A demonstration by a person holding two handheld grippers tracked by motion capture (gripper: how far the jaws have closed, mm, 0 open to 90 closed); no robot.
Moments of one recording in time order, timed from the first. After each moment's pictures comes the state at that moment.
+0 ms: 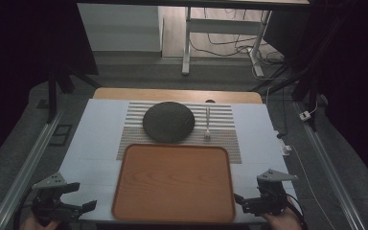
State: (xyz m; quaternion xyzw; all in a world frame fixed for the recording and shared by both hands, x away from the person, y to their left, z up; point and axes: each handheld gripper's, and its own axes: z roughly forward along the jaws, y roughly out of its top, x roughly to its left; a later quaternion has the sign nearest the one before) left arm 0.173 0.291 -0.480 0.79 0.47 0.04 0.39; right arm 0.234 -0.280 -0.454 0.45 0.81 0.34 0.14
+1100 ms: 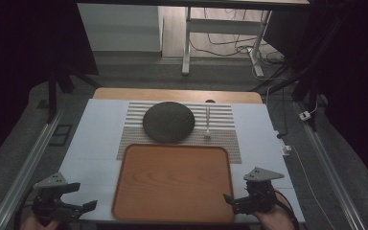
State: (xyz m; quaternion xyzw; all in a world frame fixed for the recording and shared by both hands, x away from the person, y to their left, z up) left arm 0.174 0.291 -0.480 0.79 0.47 0.04 0.39; right arm 0.239 -0.253 -0.453 0.38 0.85 0.35 0.15
